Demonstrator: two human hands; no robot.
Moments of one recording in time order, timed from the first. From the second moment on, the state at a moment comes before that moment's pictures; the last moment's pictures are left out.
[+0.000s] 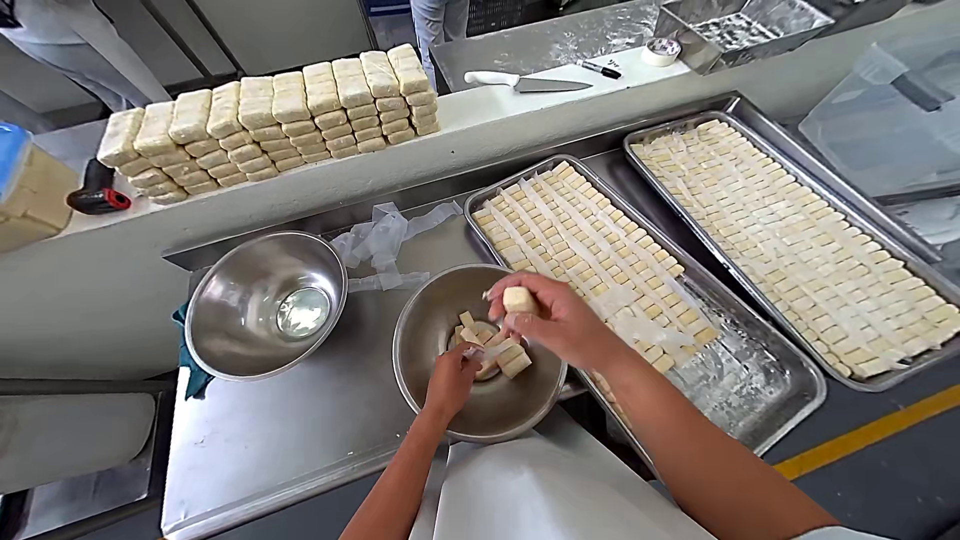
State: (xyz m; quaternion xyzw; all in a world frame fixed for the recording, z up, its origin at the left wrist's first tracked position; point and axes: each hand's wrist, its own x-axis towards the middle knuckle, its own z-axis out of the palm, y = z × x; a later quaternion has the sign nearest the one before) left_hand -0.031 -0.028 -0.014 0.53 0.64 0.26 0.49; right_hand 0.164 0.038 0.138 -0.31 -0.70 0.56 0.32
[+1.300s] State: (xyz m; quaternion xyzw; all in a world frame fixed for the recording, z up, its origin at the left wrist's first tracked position) left_hand -0.038 -0.040 0.045 0.52 0.69 0.38 0.32; right_hand 0.149 0.009 0.043 -0.51 -0.64 0.52 0.25
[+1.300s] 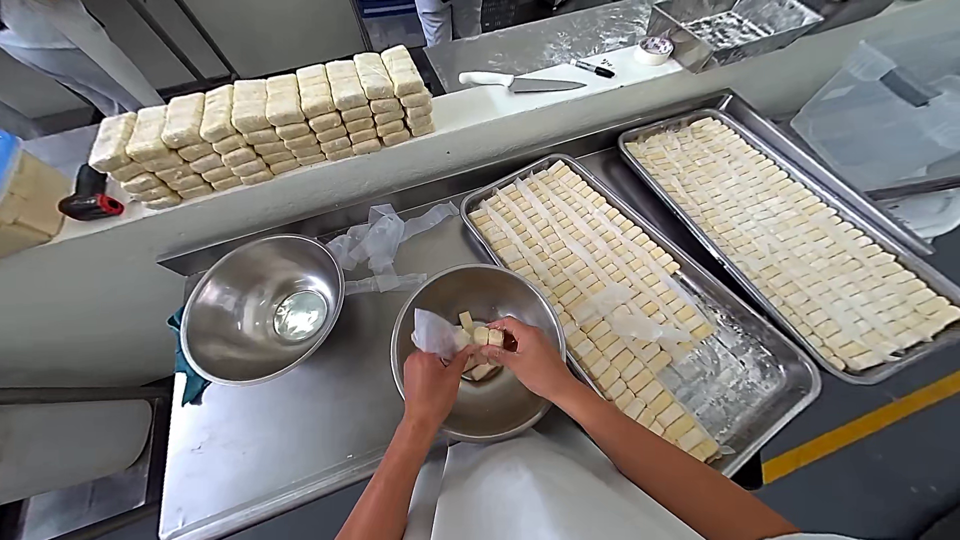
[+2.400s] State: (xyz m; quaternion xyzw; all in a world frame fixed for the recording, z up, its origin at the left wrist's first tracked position) left_hand -0.013 -0.032 0.031 0.51 0.64 0.45 0.36; right_hand 0.138 0.004 0.041 -0.50 -0.70 0.44 0.26
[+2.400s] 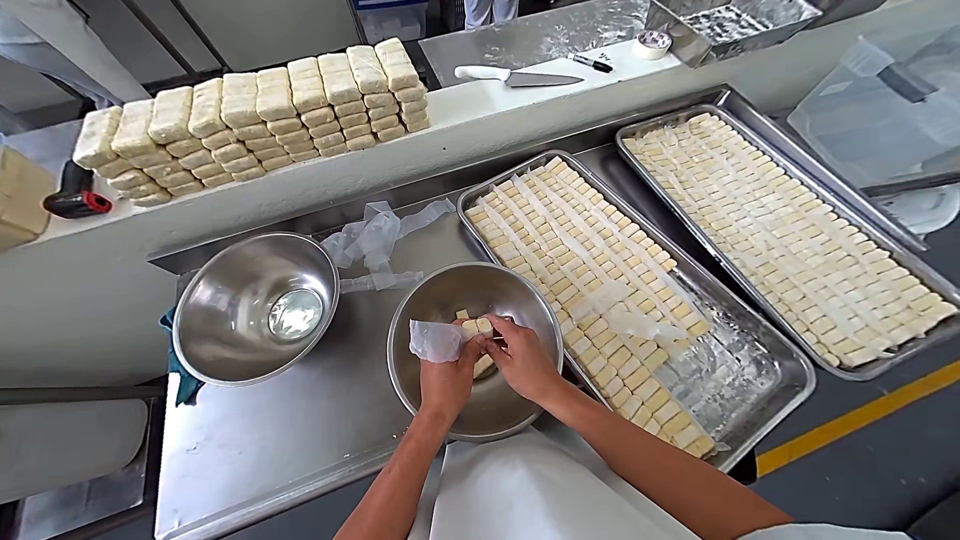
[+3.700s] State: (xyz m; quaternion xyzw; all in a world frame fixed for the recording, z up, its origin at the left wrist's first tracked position) left_hand -0.137 0.128 0.041 0.39 0.71 0.41 0.42; right_hand 0.313 -0.021 0.022 -0.70 -0.58 0.32 0.26
